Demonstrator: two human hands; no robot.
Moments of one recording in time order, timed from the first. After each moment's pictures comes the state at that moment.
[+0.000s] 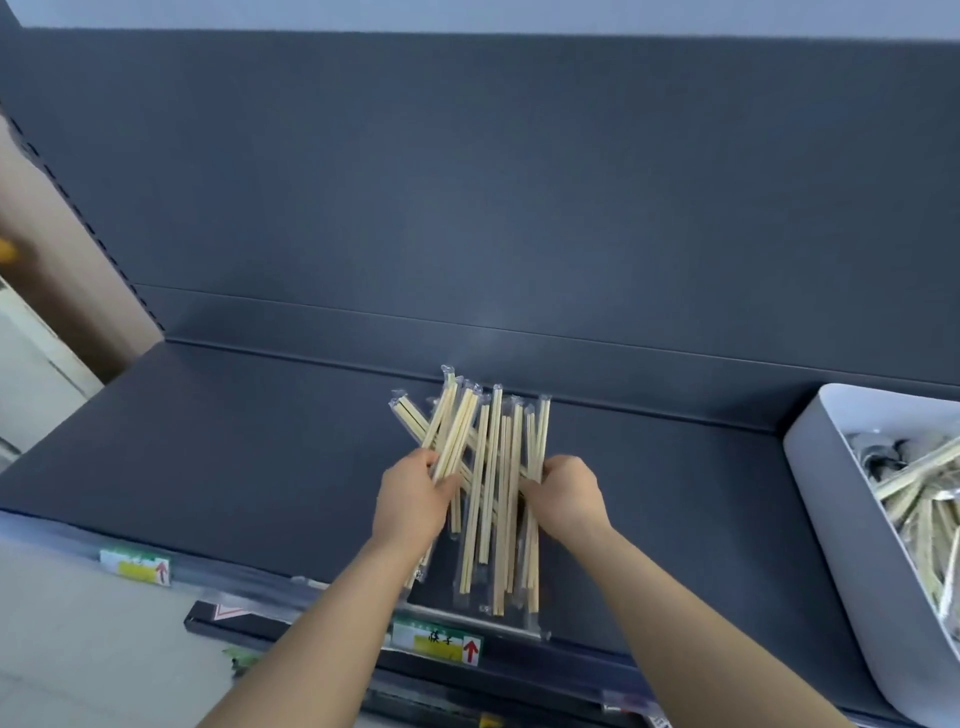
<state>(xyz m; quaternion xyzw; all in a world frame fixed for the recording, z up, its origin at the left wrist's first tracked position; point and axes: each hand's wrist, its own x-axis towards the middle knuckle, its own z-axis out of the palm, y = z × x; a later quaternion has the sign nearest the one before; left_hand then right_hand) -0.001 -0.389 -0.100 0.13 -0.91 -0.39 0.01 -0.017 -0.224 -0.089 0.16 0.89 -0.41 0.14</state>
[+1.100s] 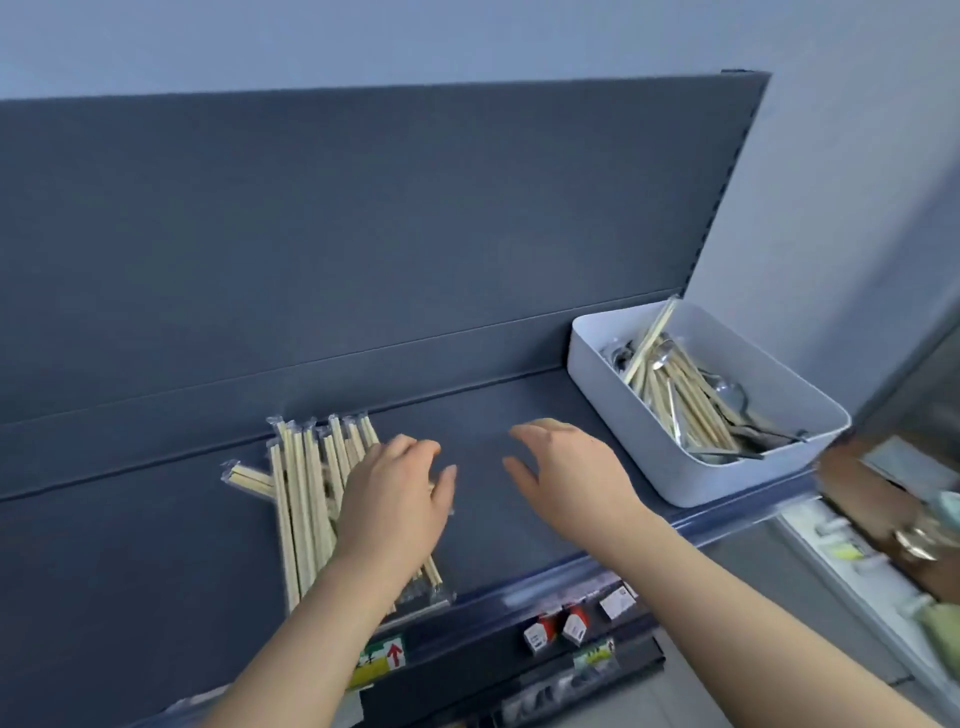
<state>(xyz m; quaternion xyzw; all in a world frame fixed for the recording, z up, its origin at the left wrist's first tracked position) 0.049 -0.312 -0.021 -0.26 -0.94 -0.21 0.09 0.109 -0.143 -0.003 0.08 0.99 -0.11 -0.10</state>
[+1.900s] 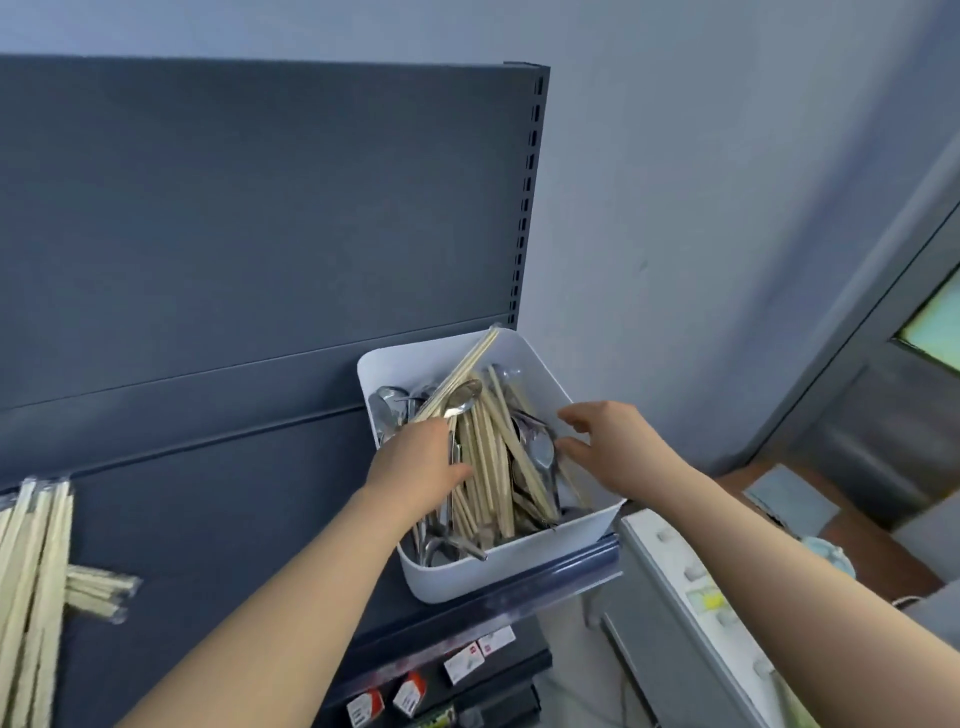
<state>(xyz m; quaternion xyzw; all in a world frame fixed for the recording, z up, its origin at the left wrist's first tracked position) 0.045 0.028 -0.022 -0.28 -0.94 -0.19 -0.10 0.145 0.211 0.013 0.18 0.97 -0.19 -0.01</state>
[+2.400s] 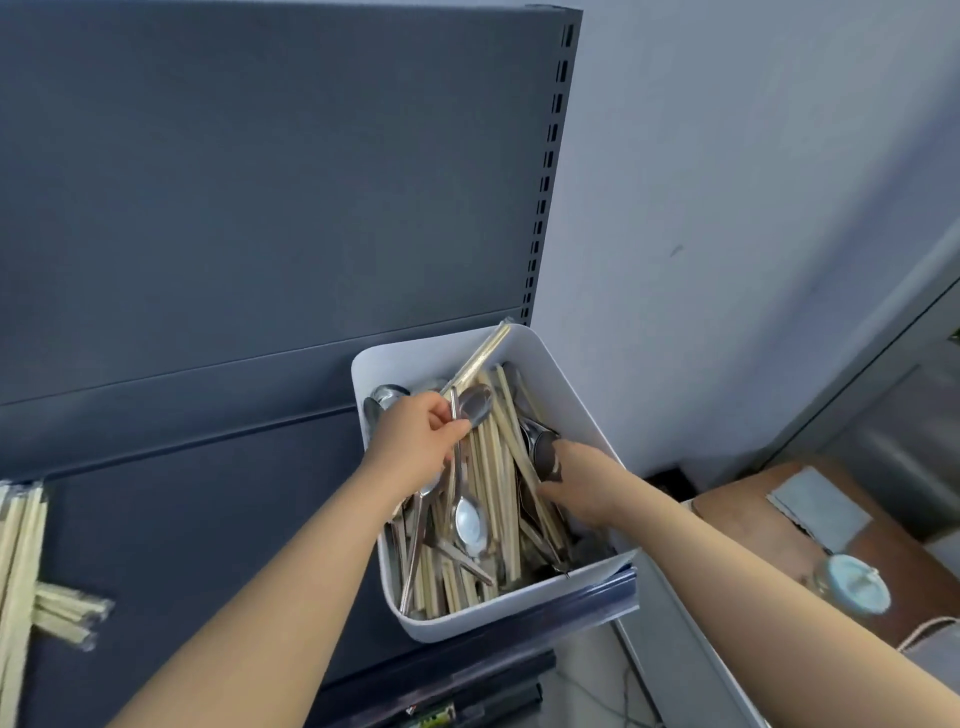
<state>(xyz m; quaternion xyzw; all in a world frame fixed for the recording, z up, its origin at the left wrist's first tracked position) -0.007 0.048 -0.036 -0.18 -0.87 -0.43 -0.13 0.088 0.226 -0.050 0.19 0.94 -0.22 0.16</state>
